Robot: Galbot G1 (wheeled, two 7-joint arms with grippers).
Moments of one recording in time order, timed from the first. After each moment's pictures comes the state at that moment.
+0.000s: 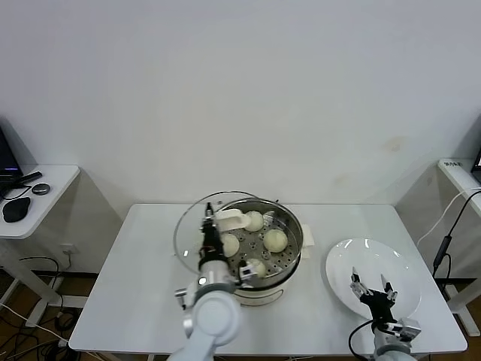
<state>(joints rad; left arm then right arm) 1.05 -1.52 0.02 -1.94 1.60 0.69 0.34 -1.44 1.46 0.80 1.72 0.39 -0.02 -0.09</state>
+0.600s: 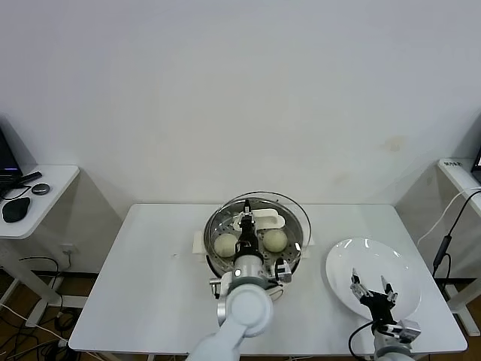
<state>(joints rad) 0.94 -1.56 0.14 -1.80 1.59 0.69 0.34 -1.44 1.47 0.80 1.73 0.37 -0.02 -0.09</state>
